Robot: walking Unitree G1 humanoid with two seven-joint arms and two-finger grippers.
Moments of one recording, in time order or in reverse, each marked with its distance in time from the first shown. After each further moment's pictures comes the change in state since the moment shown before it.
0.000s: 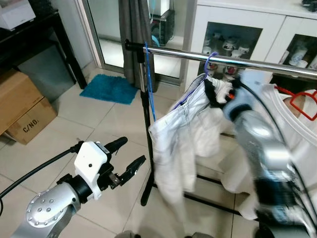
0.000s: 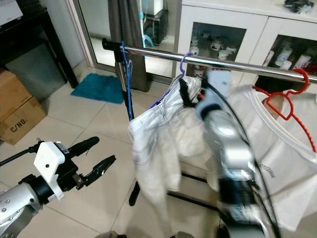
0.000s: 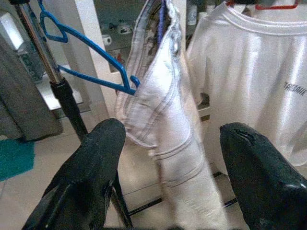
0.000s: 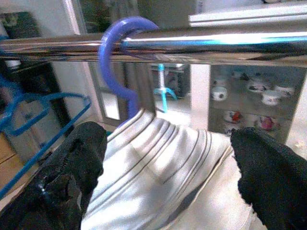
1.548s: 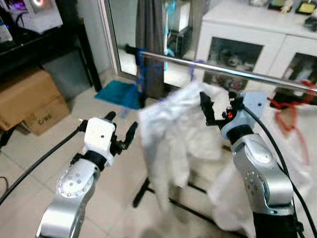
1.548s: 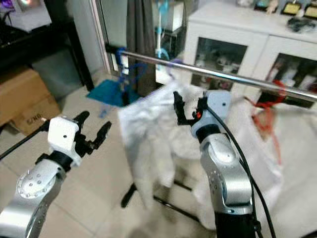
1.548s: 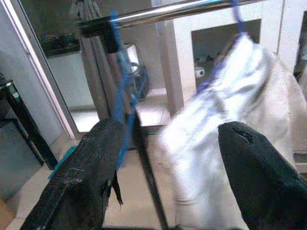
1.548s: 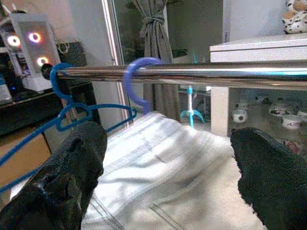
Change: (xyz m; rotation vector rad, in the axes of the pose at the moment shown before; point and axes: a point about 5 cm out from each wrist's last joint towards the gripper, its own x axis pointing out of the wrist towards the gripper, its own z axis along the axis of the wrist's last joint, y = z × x) left arm 0.046 0.027 0.002 0.038 -0.079 0.373; right arm -0.033 0.027 -0.015 0.045 -0.061 0.011
